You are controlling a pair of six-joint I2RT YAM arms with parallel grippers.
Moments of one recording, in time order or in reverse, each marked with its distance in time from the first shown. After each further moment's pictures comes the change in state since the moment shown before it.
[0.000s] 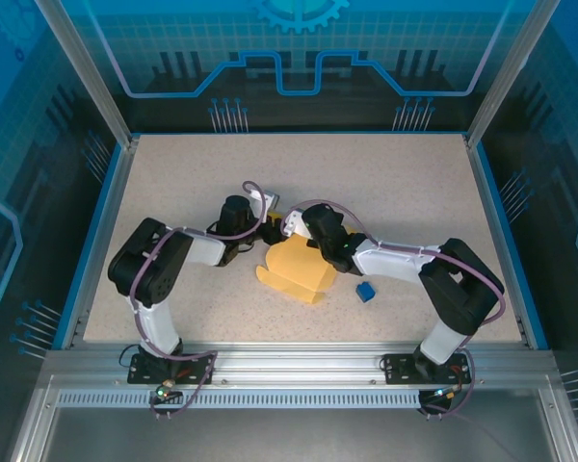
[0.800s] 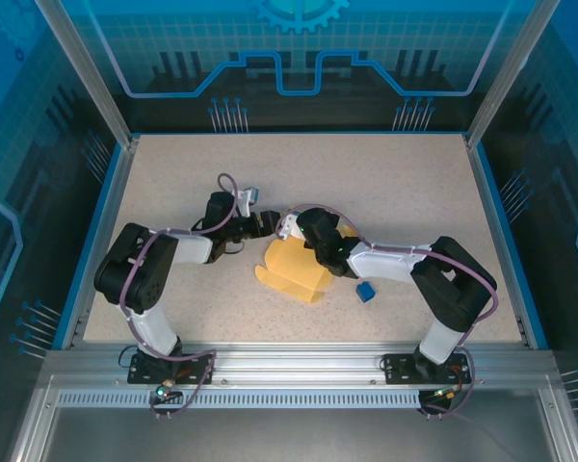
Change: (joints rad) left arm 0.099 -0.086 -0.046 -0.098 0.098 -0.359; right arm 0.033 0.037 -0.003 0.063 0.078 -0.051
